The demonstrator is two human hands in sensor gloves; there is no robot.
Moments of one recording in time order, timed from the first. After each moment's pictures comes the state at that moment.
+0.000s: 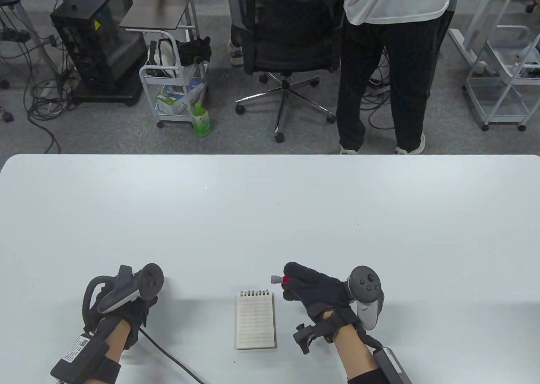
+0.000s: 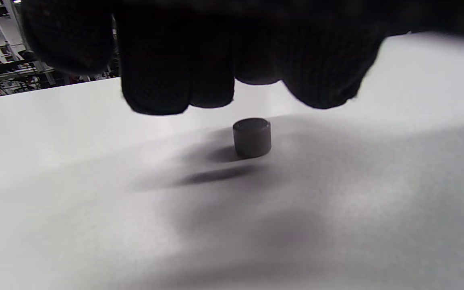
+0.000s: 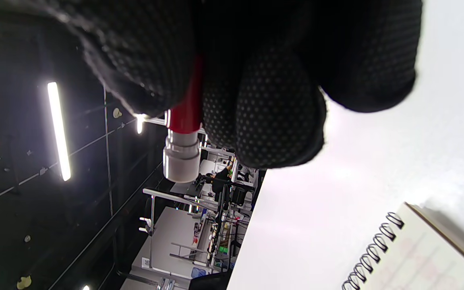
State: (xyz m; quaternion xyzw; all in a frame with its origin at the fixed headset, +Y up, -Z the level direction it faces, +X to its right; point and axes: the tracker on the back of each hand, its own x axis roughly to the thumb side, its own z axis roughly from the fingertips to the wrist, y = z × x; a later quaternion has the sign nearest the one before) left_hand -0.316 -0.759 -0.318 -0.14 -0.06 -0.10 0.98; right_hand 0.110 -0.766 -0.299 0.08 0.03 0.75 0.66
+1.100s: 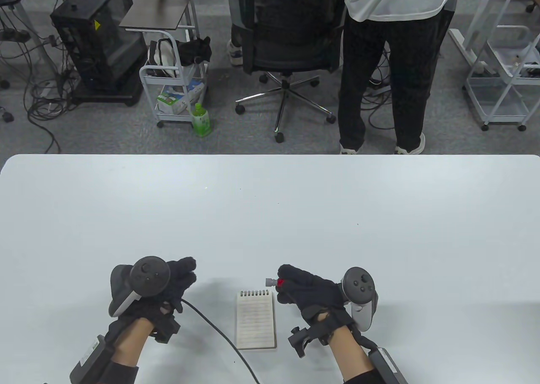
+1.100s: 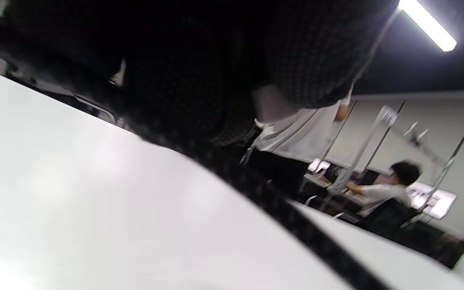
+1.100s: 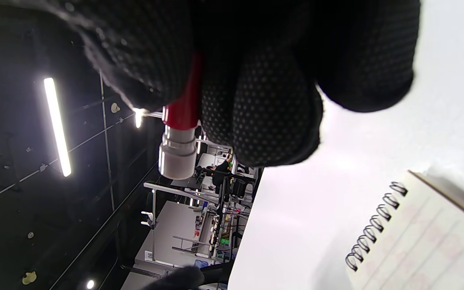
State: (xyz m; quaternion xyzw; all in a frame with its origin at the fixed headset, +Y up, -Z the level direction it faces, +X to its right) left_hand -0.260 -0.704 -0.306 0.03 -0.12 0.26 0.96; right_hand 0.100 -0.766 -0.296 0.08 0.04 0.74 0.67
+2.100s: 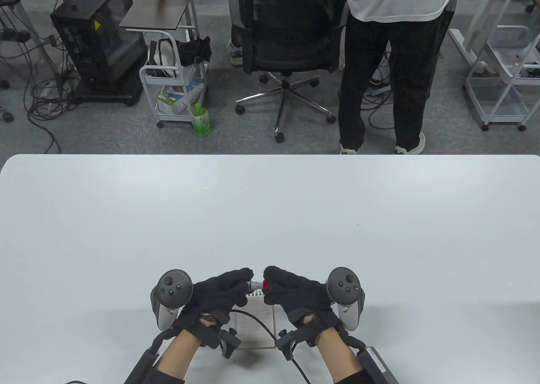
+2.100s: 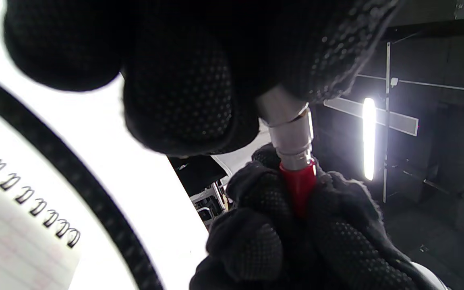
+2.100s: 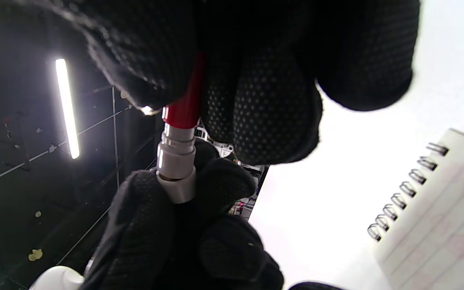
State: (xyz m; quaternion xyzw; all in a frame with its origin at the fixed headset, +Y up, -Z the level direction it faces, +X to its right) left_hand -0.190 -0.756 -0.297 0.00 -0.16 0.55 0.82; right_hand 0.074 -0.758 -0.293 0.11 0.03 0.76 0.64
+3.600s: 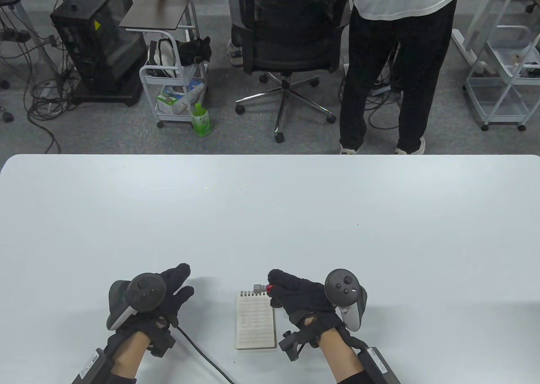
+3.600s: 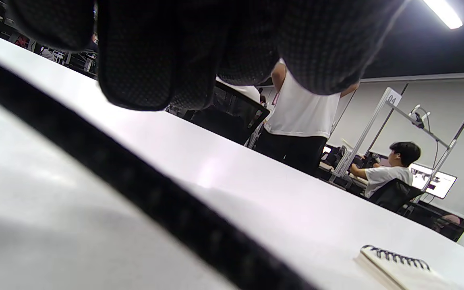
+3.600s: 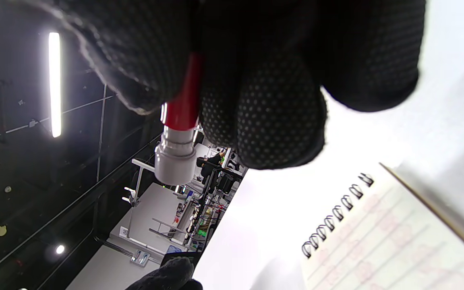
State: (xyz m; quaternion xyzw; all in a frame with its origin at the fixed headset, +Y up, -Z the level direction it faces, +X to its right) left_hand -0.286 -0.756 -0.297 0.00 -0.12 0.21 0.97; right_hand 0.081 -0.765 -0.293 0.10 0.03 0.81 0.58
